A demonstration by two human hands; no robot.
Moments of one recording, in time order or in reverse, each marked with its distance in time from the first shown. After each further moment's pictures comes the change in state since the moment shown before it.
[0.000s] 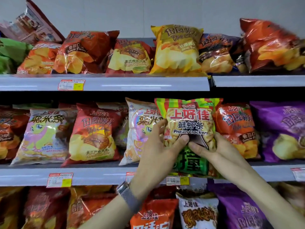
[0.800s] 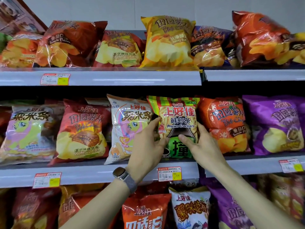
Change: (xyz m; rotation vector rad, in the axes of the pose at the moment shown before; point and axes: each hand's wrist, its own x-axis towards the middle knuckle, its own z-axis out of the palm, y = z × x) left_hand 0.027 -0.027 0.003 0.319 -0.043 0.075; right_hand 0.035 0.035 0.029 -0.023 0.158 0.022
